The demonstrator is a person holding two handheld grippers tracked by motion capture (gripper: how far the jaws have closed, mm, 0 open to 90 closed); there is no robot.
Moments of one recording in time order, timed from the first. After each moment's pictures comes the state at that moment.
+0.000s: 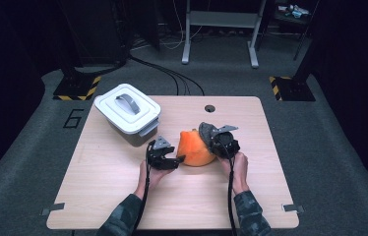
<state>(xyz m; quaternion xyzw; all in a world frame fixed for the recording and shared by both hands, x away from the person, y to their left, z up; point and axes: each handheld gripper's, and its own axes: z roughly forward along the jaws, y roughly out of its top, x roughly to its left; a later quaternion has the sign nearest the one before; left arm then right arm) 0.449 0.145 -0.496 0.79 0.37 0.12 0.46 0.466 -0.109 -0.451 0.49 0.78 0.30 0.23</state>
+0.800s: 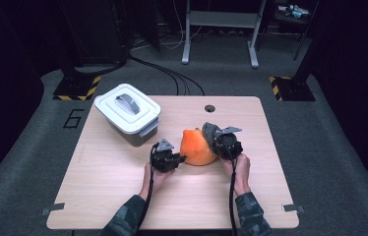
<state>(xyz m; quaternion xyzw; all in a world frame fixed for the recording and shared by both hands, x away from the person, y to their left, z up) 0.448 0.130 -0.508 0.79 0.37 0.10 0.47 0.463 -0.118 -0.454 0.50 0.77 0.31 0.24</state>
